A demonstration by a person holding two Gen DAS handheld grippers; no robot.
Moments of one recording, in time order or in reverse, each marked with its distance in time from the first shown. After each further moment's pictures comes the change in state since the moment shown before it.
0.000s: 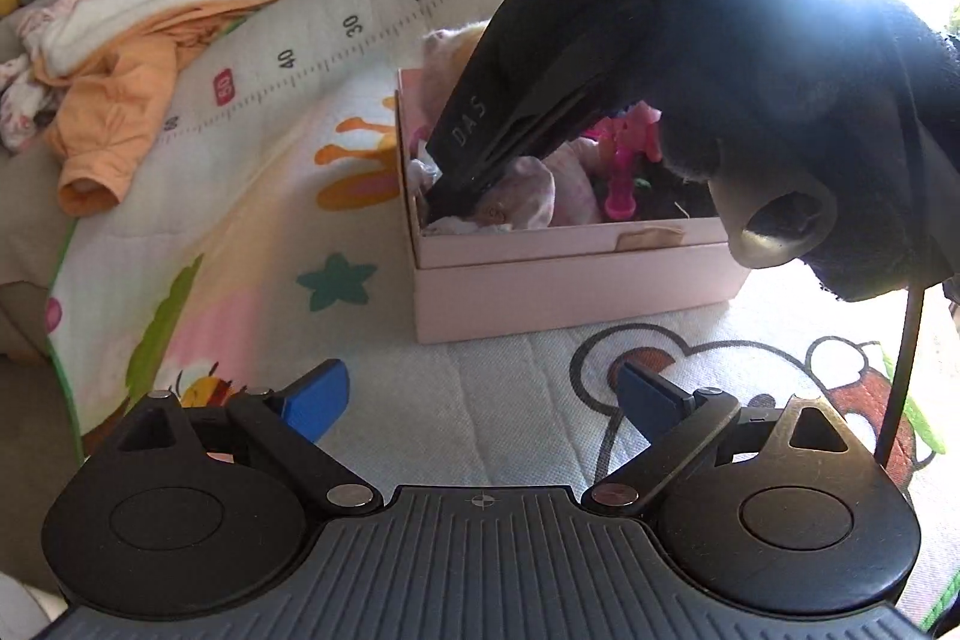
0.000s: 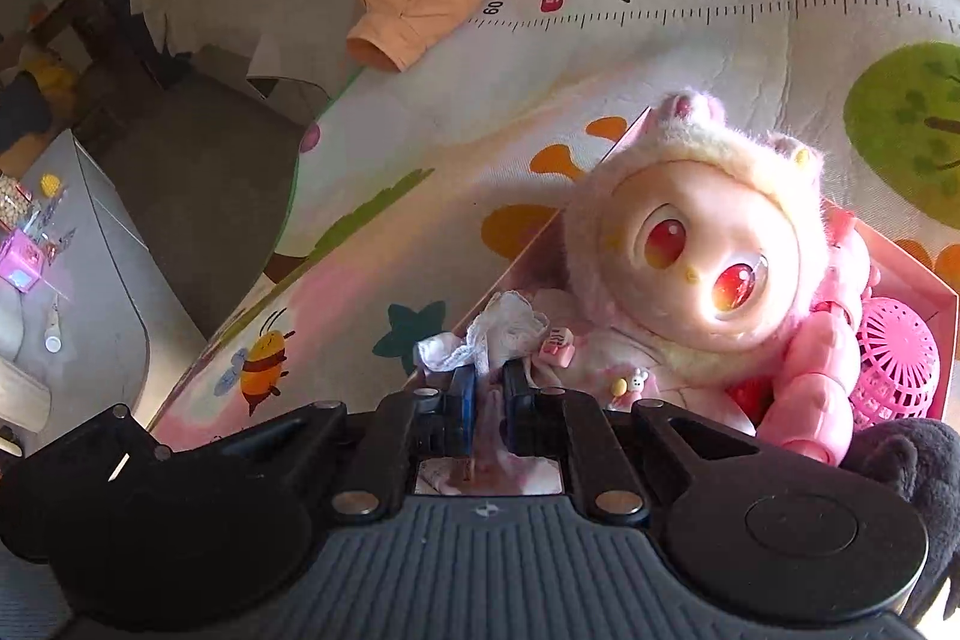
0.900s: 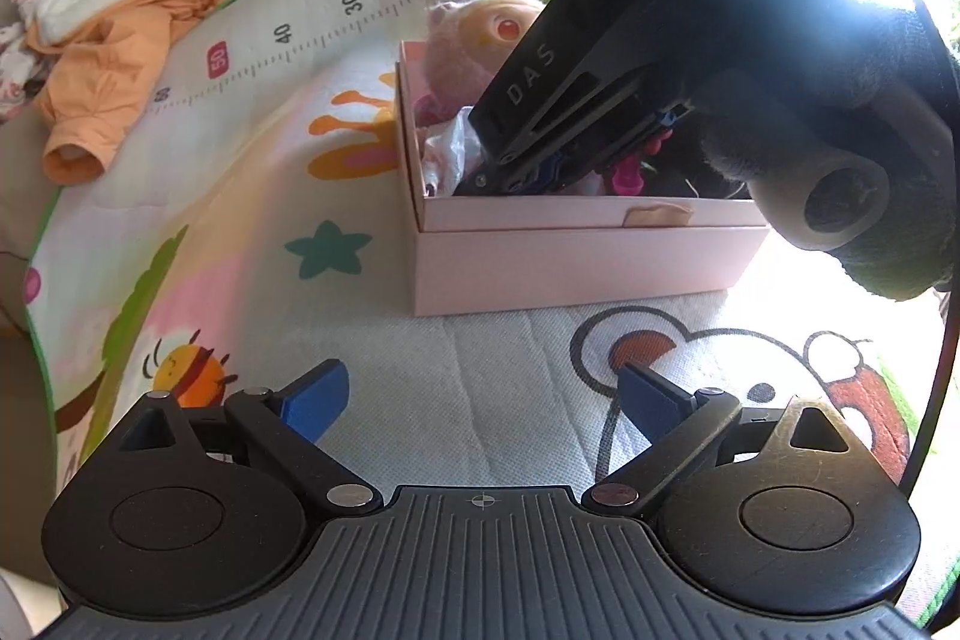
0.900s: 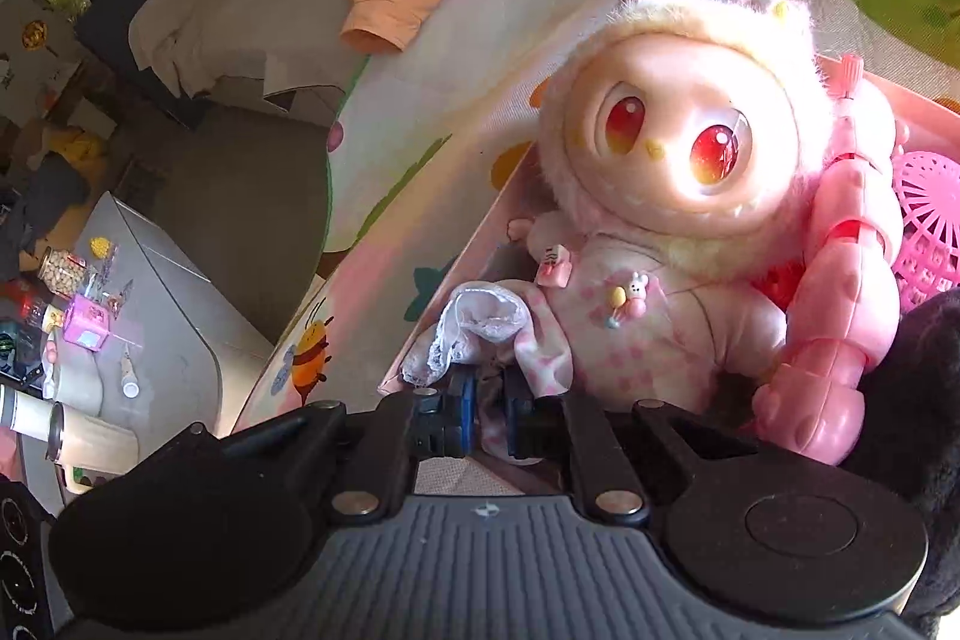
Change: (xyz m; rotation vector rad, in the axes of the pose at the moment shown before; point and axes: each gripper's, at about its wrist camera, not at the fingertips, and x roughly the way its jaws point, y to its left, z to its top) left arm 0.010 0.011 -0.012 -0.046 0.012 -0.037; right arm 0.003 -0.032 -0.011 0.210 0.068 0.173
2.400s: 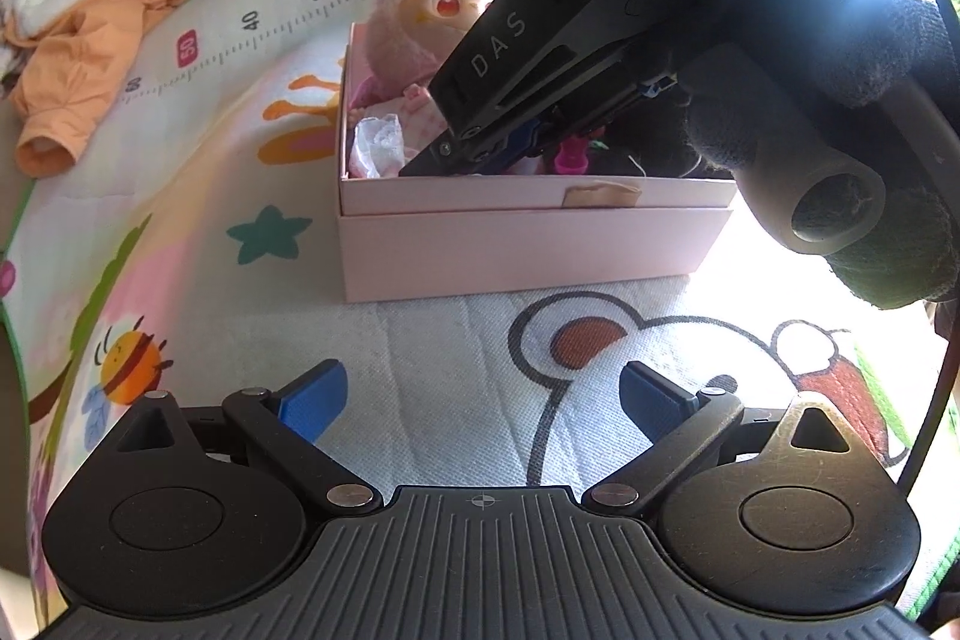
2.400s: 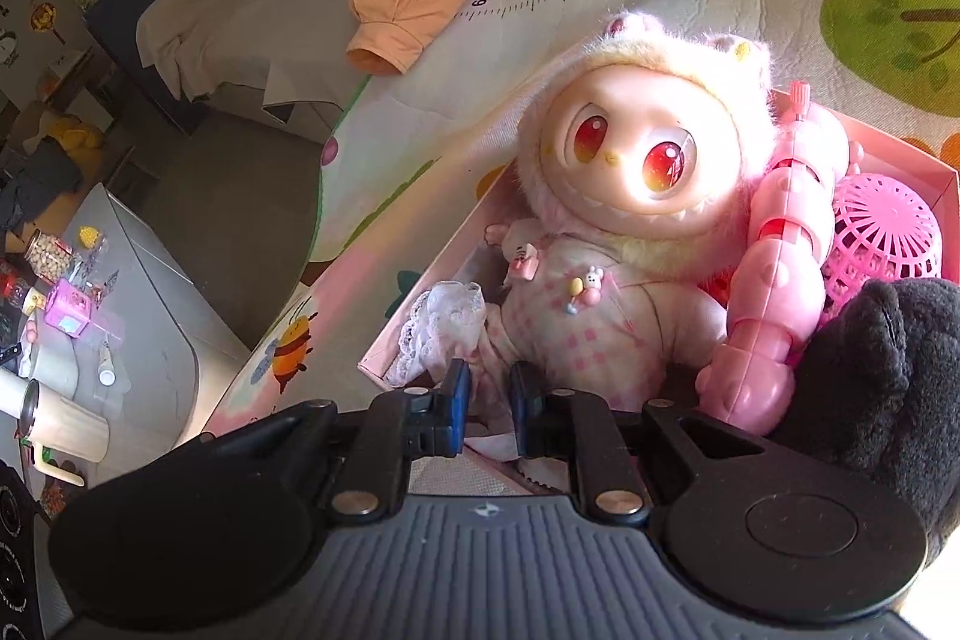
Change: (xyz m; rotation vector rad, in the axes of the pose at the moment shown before) left arm 0.010 -0.028 0.000 0.001 0.028 -0.025; right arm -0.014 -0.001 -0.015 -0.065 -0.079 -0.047
